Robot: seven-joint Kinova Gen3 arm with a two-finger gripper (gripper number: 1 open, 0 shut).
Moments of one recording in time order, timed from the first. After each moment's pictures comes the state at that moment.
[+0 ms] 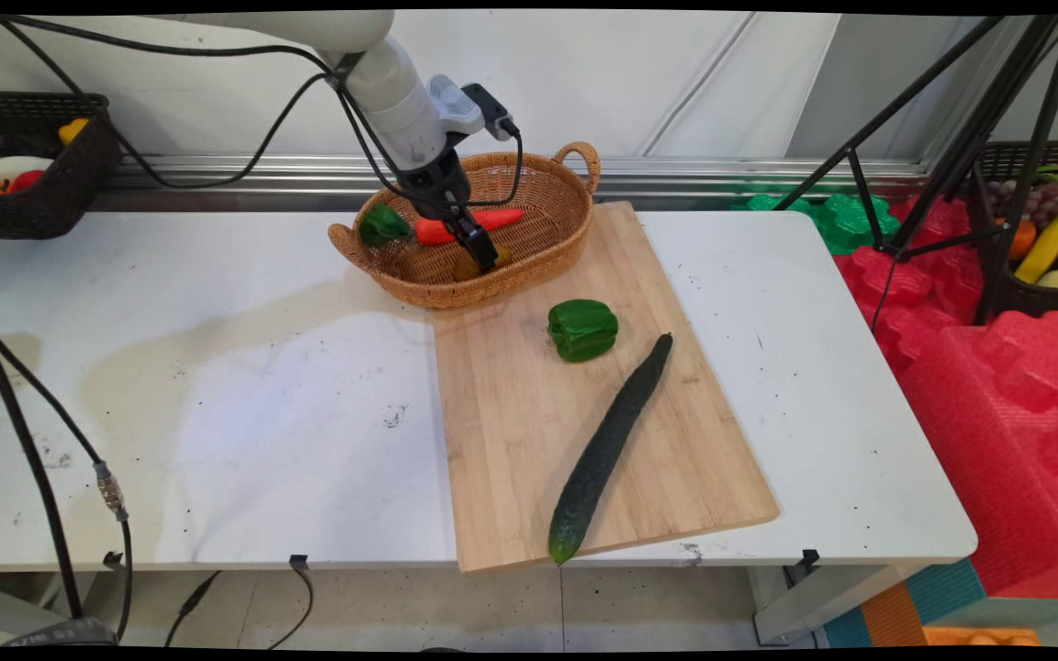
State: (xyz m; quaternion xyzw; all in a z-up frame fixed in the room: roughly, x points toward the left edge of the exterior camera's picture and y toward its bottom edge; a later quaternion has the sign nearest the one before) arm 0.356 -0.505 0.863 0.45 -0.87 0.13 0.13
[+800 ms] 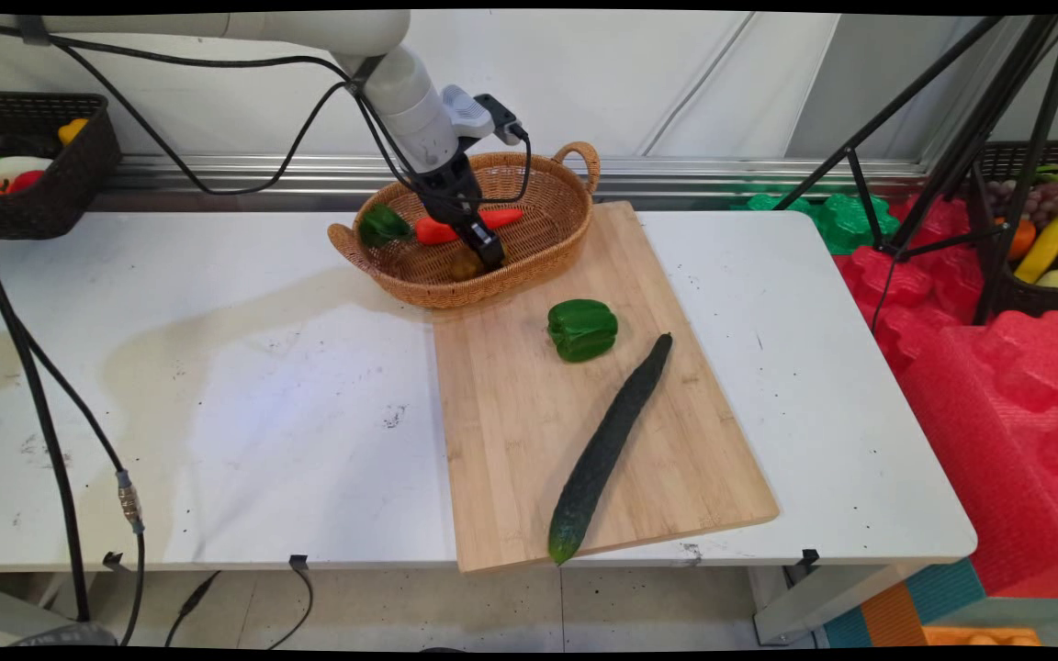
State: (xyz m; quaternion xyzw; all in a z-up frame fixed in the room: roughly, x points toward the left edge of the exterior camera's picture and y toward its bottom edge) arm 0.360 -0.533 0.843 0.46 -0.87 0.09 0.14
